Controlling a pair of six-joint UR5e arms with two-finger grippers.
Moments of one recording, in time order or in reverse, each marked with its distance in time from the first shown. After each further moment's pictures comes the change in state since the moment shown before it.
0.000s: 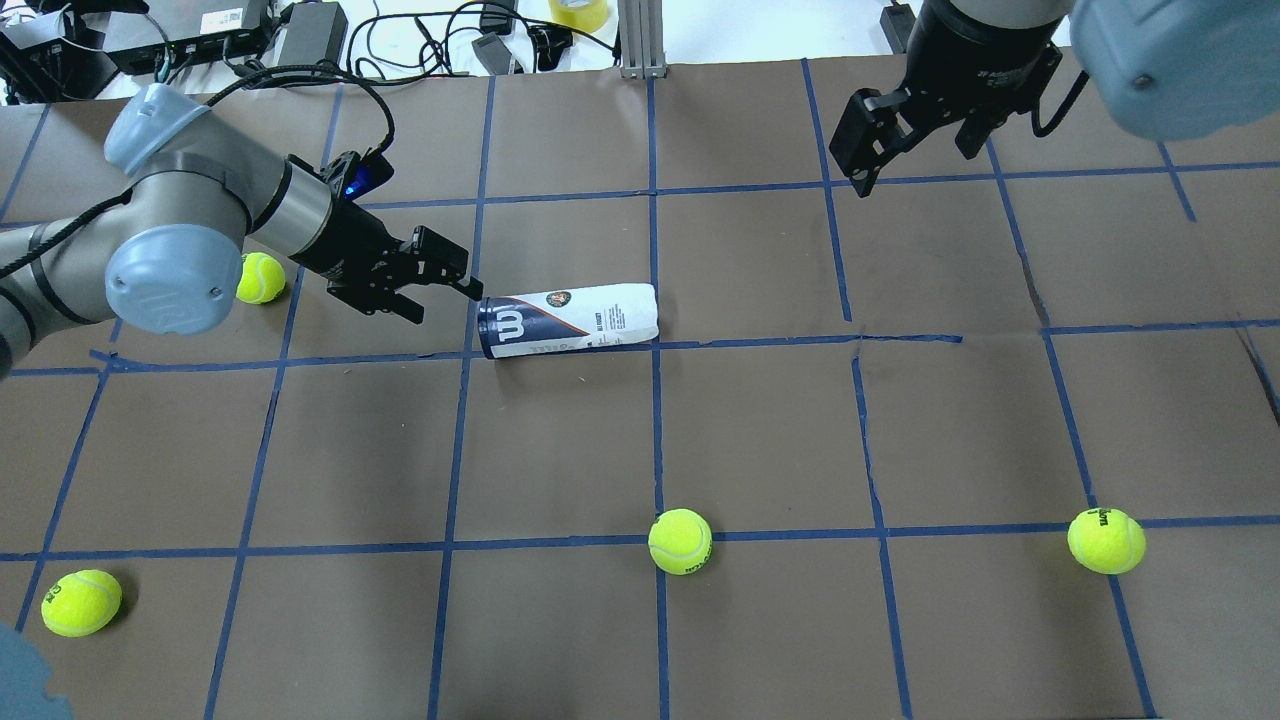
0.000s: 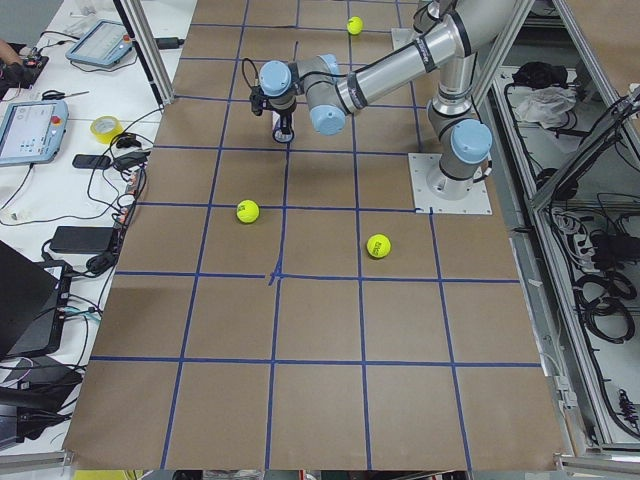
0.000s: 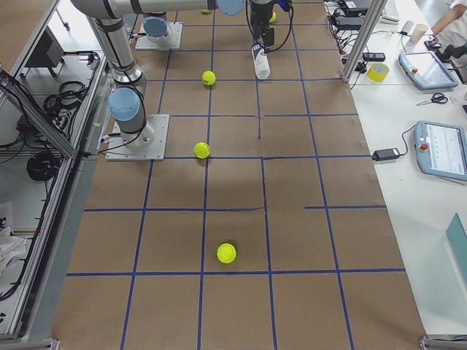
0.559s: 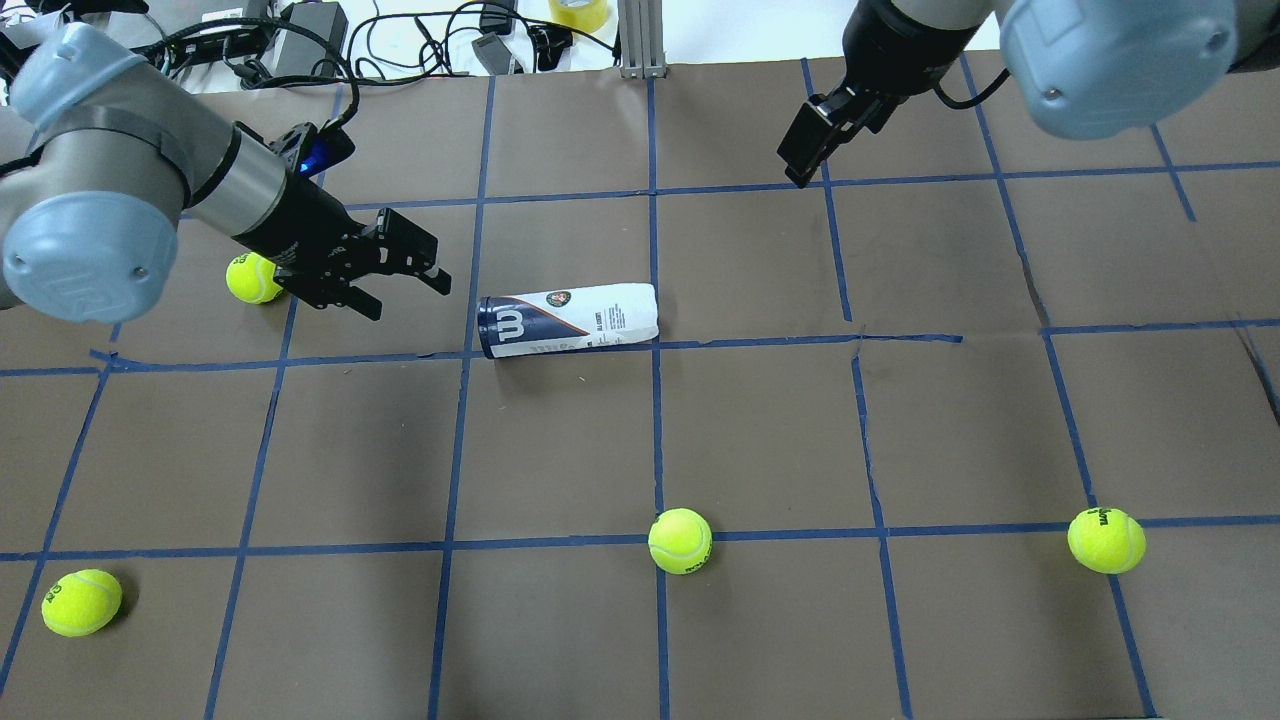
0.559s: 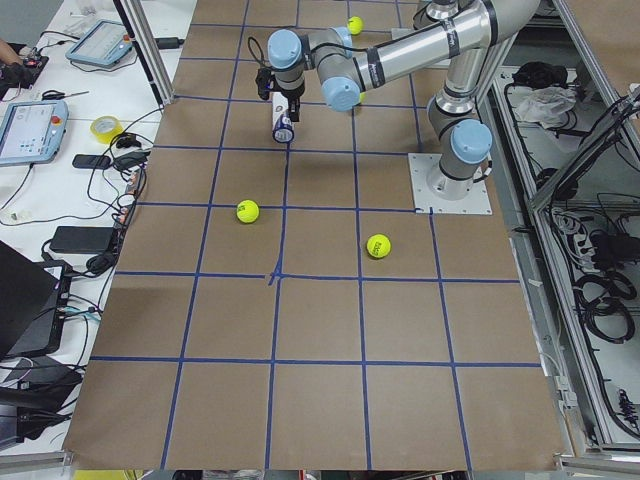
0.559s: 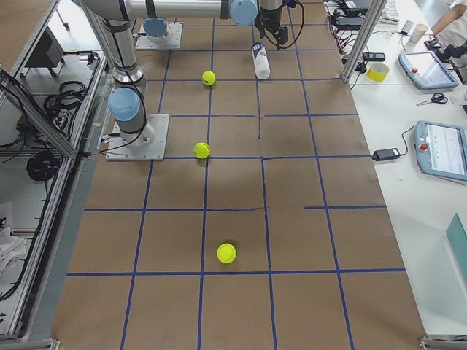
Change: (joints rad) left arm 0.000 0.133 0.020 -0.140 0.062 -0.054; right arm 0.005 0.069 -0.001 -0.114 0.163 -0.284
